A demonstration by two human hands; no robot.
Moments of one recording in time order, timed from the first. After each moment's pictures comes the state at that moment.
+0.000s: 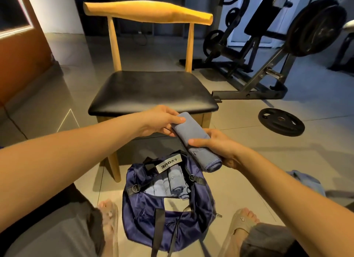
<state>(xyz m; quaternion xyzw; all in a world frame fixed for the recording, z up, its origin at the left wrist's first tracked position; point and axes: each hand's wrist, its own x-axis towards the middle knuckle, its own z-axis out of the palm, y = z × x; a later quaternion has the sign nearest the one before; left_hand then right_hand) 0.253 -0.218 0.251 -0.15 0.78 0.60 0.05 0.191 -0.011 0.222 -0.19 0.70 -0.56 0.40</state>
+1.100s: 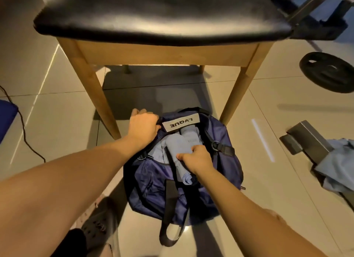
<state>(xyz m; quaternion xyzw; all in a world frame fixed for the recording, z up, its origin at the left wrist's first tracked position) 0.238 -0.318 -0.068 -0.20 0.98 -0.02 -0.02 0.207 -0.112 -0.058 -0.05 0.88 -0.33 0.34</state>
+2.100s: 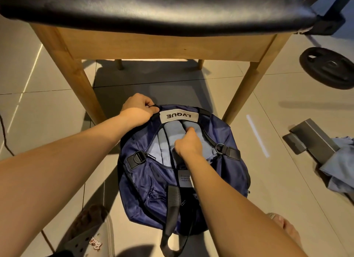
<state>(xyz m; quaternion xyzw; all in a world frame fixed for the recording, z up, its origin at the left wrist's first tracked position) 0.202 -0.362 -0.044 -0.32 0.88 0.35 0.00 0.166 -0.182 -0.094 -0.03 0.91 -0.31 0.28</state>
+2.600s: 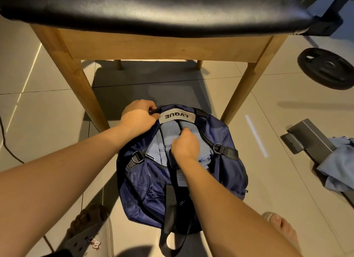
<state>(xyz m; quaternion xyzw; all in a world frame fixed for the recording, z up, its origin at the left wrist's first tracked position) 0.211 -0.348 -0.051 -0.28 0.93 0.25 0.00 0.177 -0.182 -0.095 -0.10 0.95 -0.26 0.18</state>
